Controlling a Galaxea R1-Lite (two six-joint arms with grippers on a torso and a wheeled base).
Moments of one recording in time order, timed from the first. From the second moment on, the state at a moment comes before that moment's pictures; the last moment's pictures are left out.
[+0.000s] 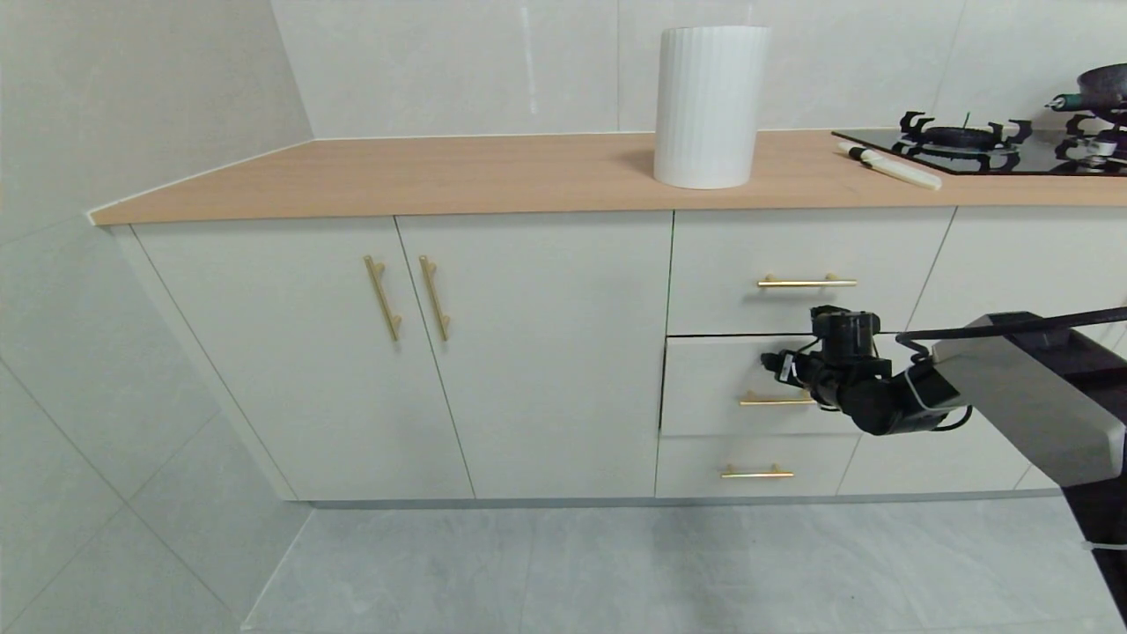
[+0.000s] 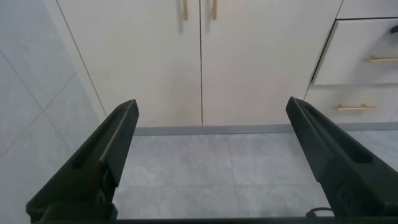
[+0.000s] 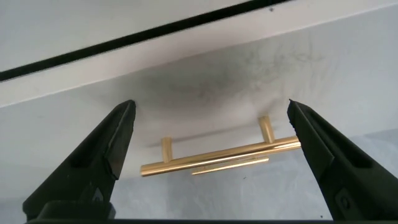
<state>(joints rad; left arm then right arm) 0.00 0.00 0.00 -0.01 -0.01 0.01 0.12 2.53 -1.55 -0.60 -0.18 0.30</state>
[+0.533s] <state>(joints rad) 0.00 0.00 0.00 -0.01 -0.01 0.01 0.12 2.60 -1.66 -0.62 -0.26 0.32</state>
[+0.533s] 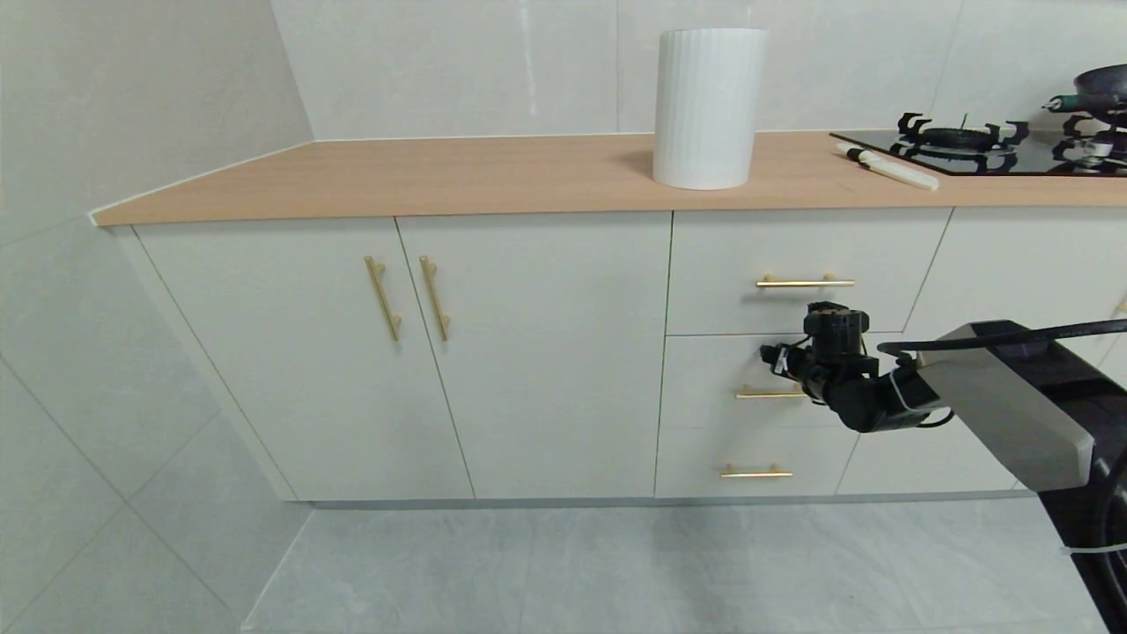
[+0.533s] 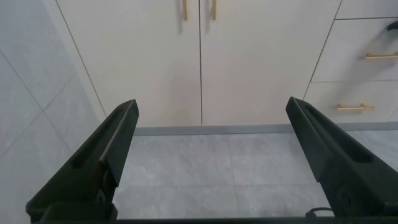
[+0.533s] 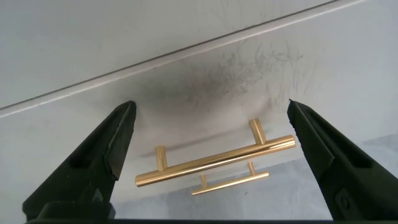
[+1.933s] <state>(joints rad) 0.00 0.00 0.00 -0.01 -0.01 0.01 0.11 1.51 -0.42 -0.96 -0.38 0.24</state>
